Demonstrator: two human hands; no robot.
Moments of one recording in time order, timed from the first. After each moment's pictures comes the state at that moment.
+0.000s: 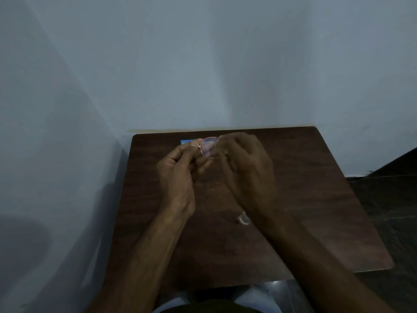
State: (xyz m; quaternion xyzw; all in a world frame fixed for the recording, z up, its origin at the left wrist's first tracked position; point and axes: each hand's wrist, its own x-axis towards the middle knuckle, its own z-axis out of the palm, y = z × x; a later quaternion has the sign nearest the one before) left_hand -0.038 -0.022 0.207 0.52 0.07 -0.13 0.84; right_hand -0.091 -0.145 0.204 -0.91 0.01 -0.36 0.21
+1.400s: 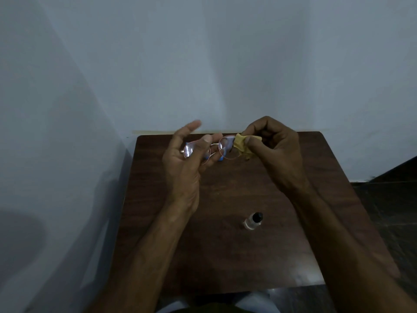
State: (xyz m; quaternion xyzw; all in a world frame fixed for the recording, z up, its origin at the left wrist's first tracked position) left_hand -0.015 -0.013 0.209 0.50 -0.06 -0.08 0.86; right_hand -0.065 -0.186 0.228 -0.78 0.01 -0.24 0.58
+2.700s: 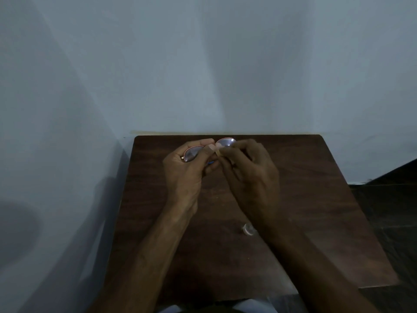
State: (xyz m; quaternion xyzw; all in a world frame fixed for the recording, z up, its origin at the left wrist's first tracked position) left_hand 0.001 -0.019 0.195 0.57 0.00 -0.09 0.82; right_hand -0.066 -0.135 0.197 -0.91 0.02 -0.37 0.20
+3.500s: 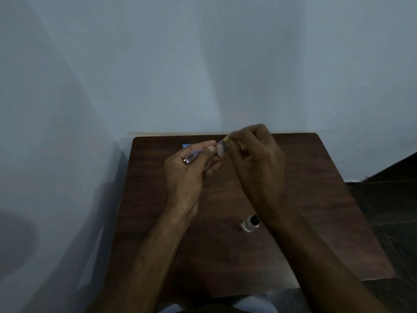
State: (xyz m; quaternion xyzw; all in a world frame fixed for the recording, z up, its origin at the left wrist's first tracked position) left_hand -0.010 -0.019 0.191 0.56 -0.01 -0.11 0.82; right_hand -0.059 -0.148 0.210 -0.89 0.08 -0.38 0.22
